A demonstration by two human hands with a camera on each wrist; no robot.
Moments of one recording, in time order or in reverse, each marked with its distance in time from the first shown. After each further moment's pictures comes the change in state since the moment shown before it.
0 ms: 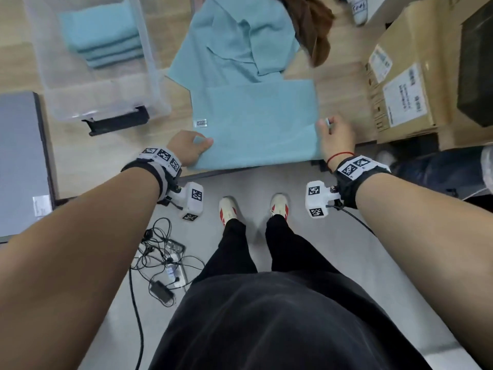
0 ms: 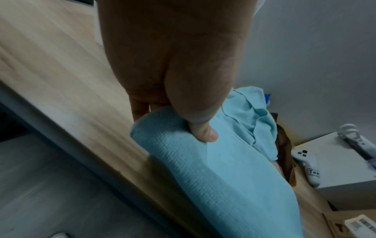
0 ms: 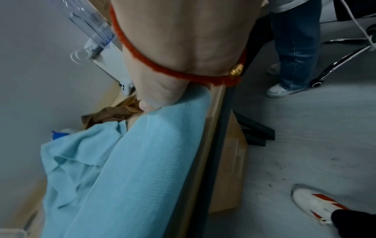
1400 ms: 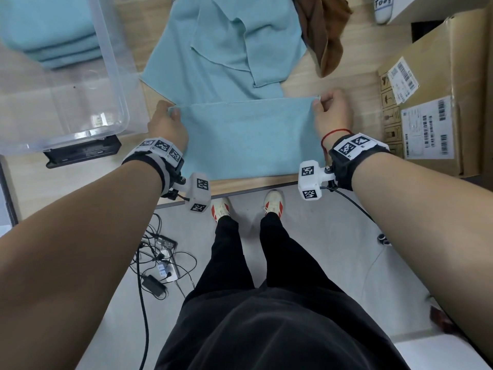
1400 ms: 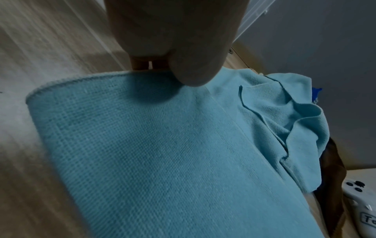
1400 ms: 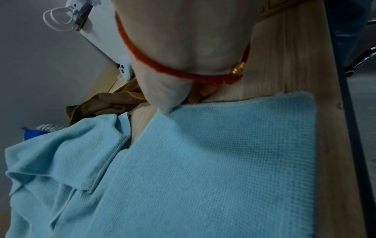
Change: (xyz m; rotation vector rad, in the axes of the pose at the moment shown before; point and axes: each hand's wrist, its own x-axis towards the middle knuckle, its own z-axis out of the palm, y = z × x) left_hand 0.108 0.016 -0.009 -0.190 0.427 -0.325; right_hand 0.116 -0.035 0.038 -0.002 -0.001 0.101
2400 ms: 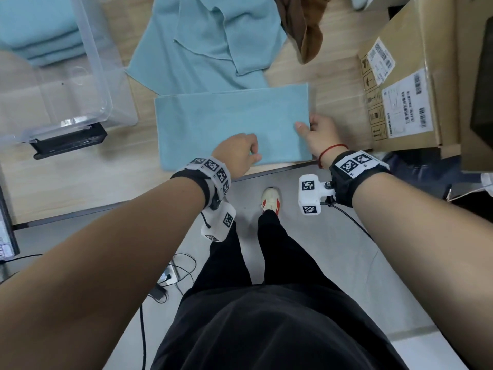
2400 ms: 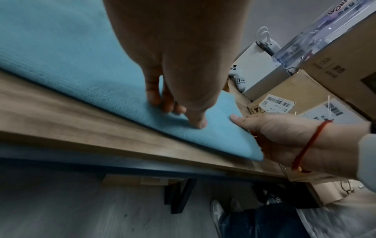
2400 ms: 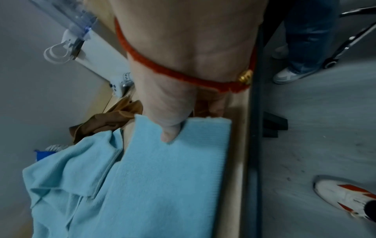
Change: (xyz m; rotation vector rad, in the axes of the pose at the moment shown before) left_hand -0.107 0.045 0.082 0.296 -0.502 0.730; right_hand -0.058 0.041 -0.022 0.226 -0.319 0.077
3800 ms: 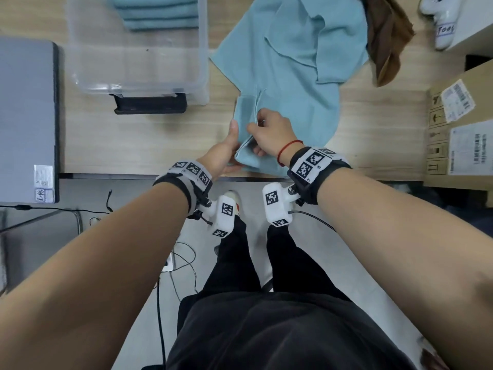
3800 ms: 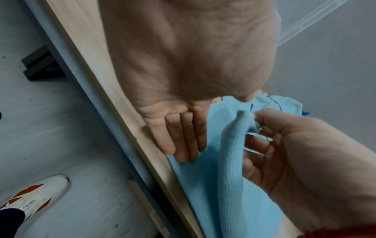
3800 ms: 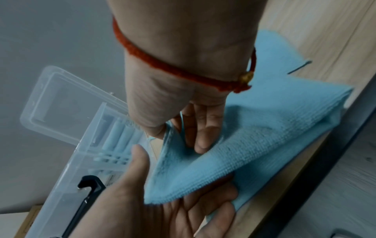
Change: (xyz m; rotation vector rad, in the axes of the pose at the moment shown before) left_hand -0.099 -0.099 -0.044 -1.295 0.029 -0.491; right_hand -0.063 -0.131 0.184 -0.275 -0.317 -0.272
